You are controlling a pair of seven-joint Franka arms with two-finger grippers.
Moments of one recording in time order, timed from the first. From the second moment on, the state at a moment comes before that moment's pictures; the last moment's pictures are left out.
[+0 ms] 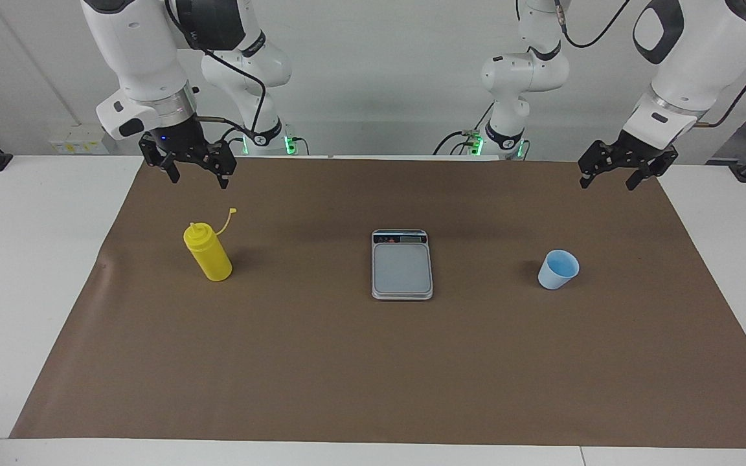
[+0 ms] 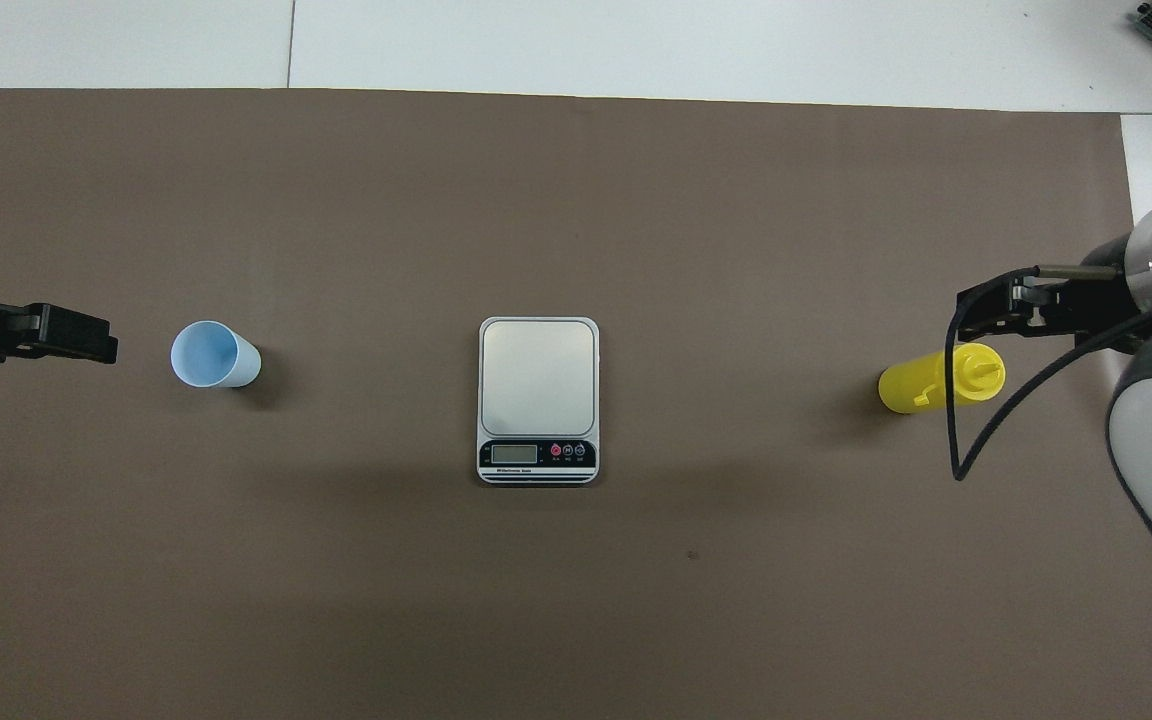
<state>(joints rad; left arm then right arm) 0.02 -0.07 -0.06 -1.75 -0.04 1.69 0.03 0.04 0.01 0.05 -1.59 -0.04 1.57 0.21</state>
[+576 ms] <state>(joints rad) 0.09 -0.03 -0.06 -2.03 -0.04 2.01 -0.02 0.03 0.01 0.04 -1.59 -0.04 1.57 0.21</state>
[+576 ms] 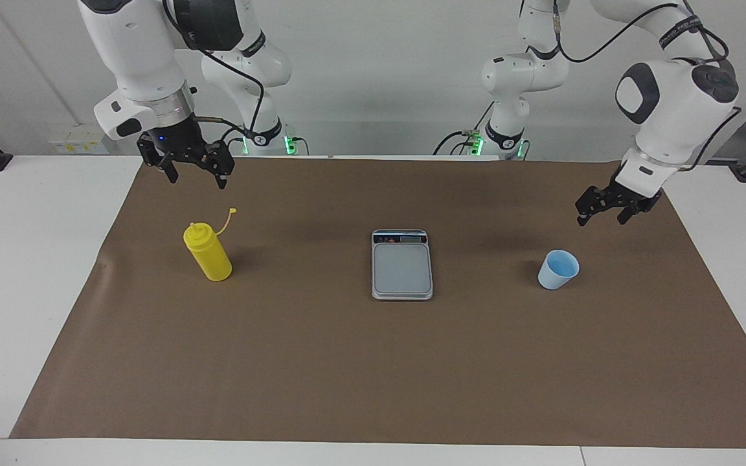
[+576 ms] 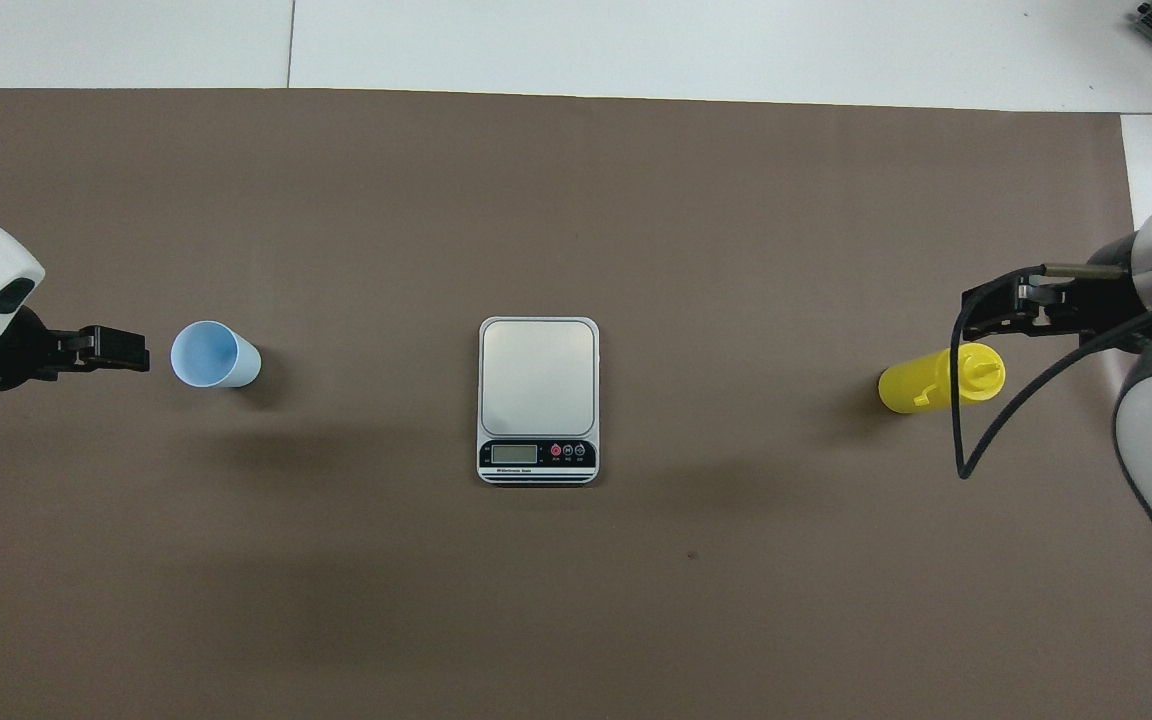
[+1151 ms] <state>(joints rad) 0.09 0.04 -0.07 -2.14 -0.05 2.25 -0.18 0.03 0.01 0.04 -1.59 -0.04 1.57 0.21</state>
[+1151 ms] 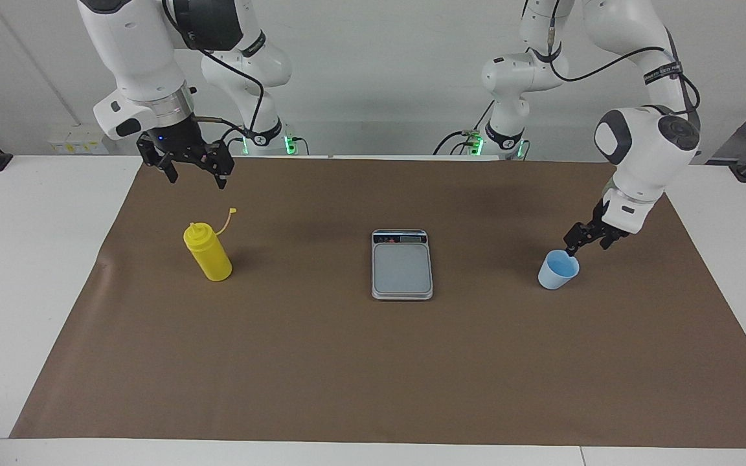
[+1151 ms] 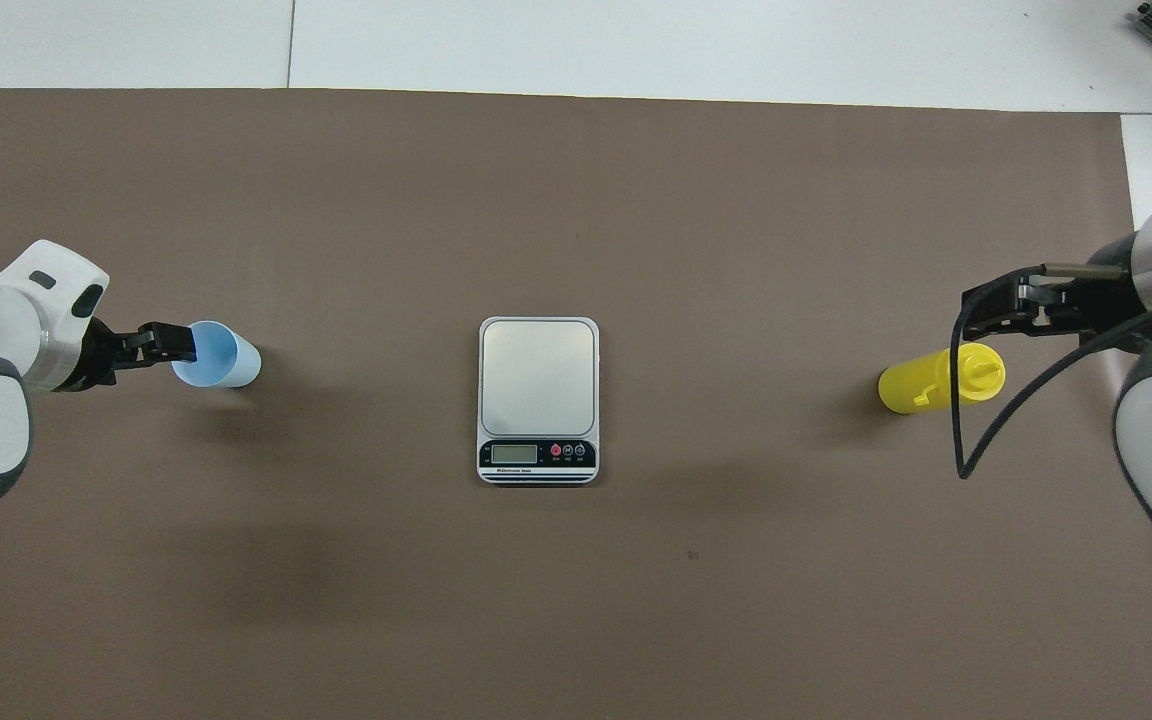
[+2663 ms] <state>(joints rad) -0.11 0.13 -0.09 -1.81 -0.08 2.09 -0.40 -0.03 0.01 0.04 -1.59 -0.04 1.57 0.22</state>
